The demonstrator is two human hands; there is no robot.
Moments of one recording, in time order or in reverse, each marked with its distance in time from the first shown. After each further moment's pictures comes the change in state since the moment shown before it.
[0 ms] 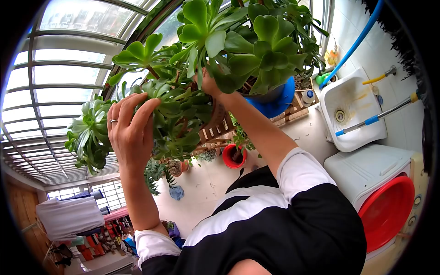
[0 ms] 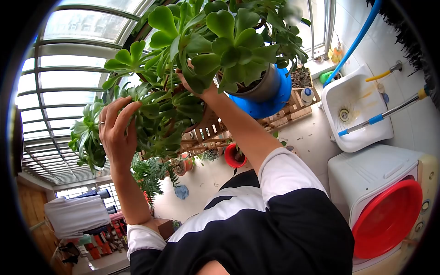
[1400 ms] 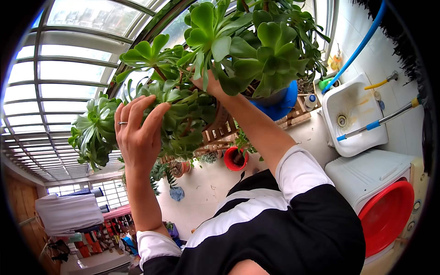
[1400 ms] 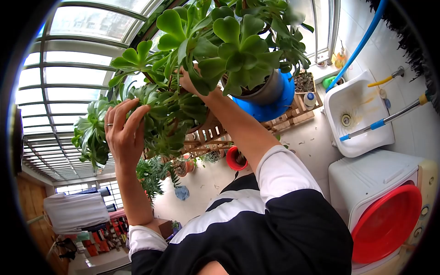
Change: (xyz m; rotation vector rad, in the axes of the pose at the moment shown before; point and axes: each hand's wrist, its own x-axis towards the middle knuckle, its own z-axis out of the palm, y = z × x) left_hand -0.007 0.006 -0.002 0.054 -0.030 0.010; right_hand 0.016 0.003 0.024 -0.131 -0.045 0.083
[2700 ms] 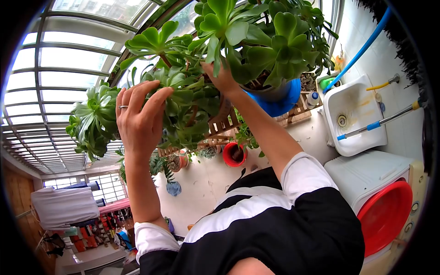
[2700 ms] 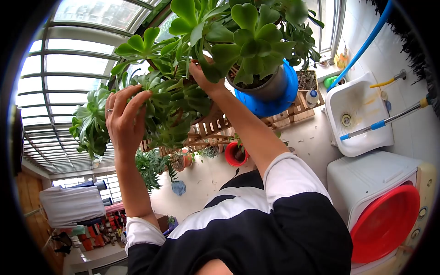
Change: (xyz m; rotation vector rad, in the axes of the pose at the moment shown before) left_hand -0.004 -0.010 0.005 -0.060 0.051 0.006; right_hand -0.020 -0.001 -0.005 0.469 0.119 0.184
